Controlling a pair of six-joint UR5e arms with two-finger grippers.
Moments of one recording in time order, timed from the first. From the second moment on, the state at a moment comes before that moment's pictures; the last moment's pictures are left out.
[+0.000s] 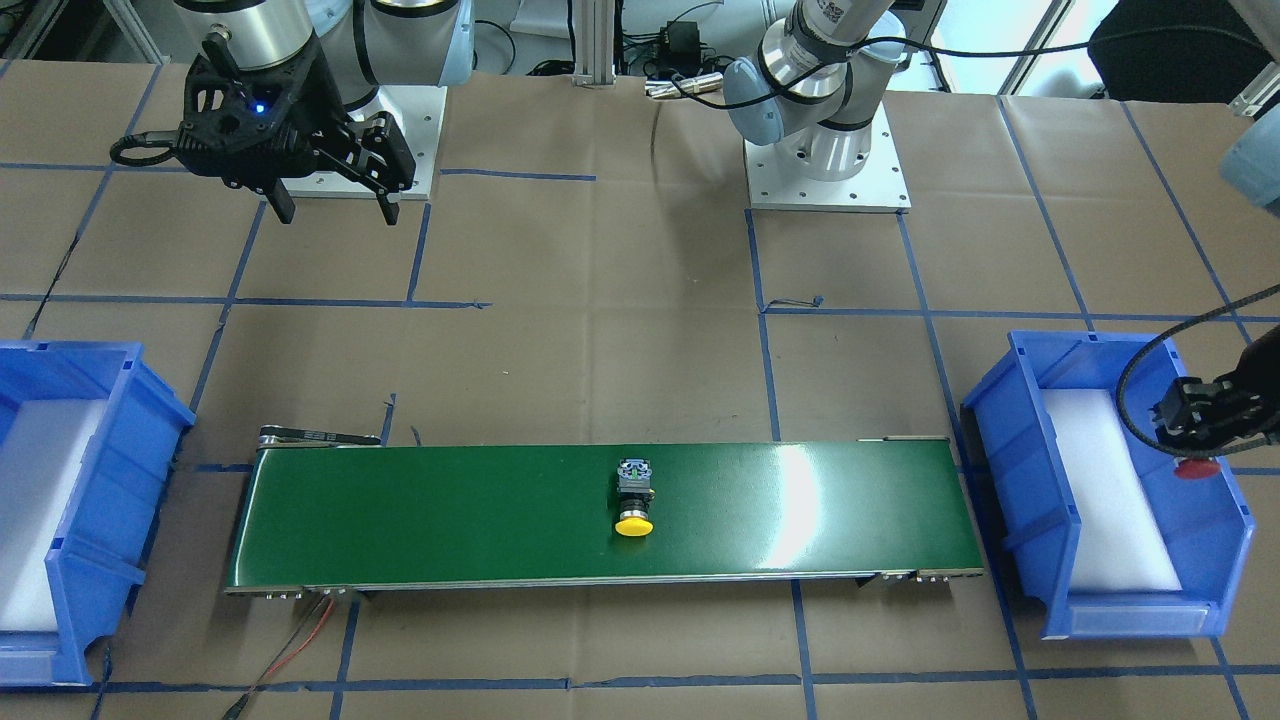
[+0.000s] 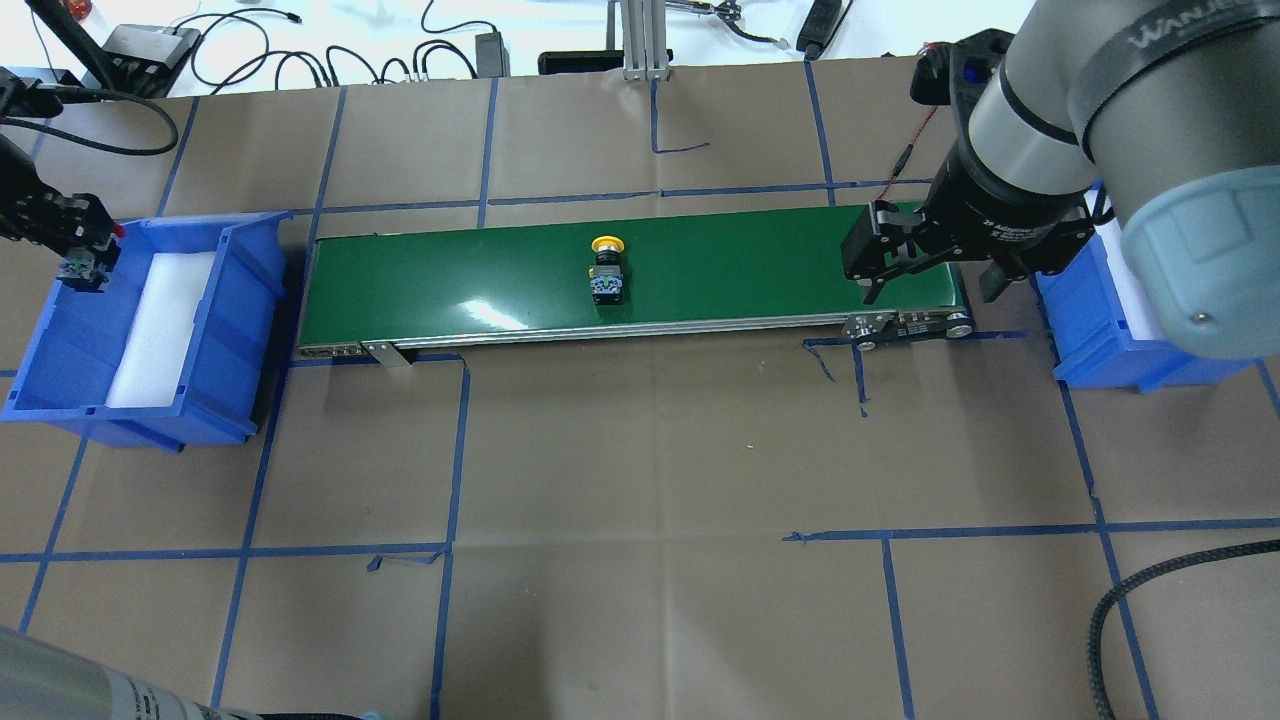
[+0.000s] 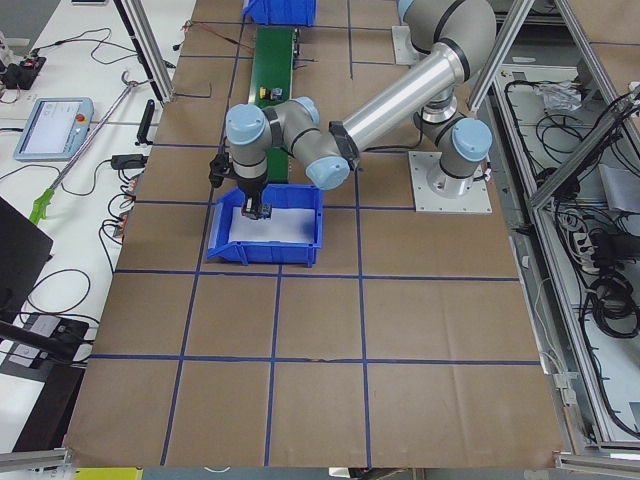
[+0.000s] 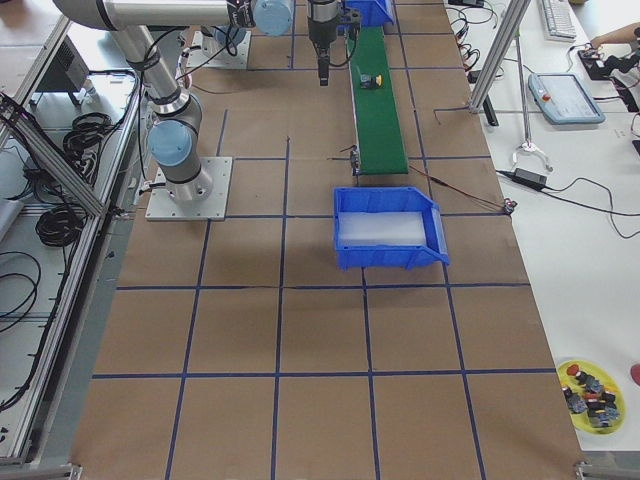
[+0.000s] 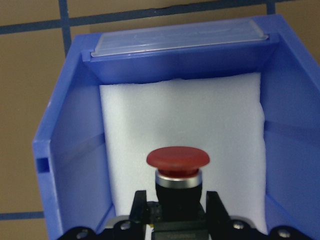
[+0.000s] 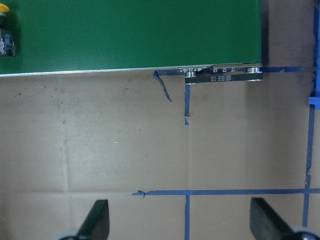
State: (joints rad) left arm -1.01 -1.88 -1.50 -1.30 1.59 0.66; right arm 1.61 -1.71 1.74 -1.65 -1.54 0.06
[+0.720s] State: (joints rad) left arm -1.25 -1.81 -1.49 -1.40 1.58 0.33; right arm 1.61 -1.70 1.74 -1.65 -1.54 0.06
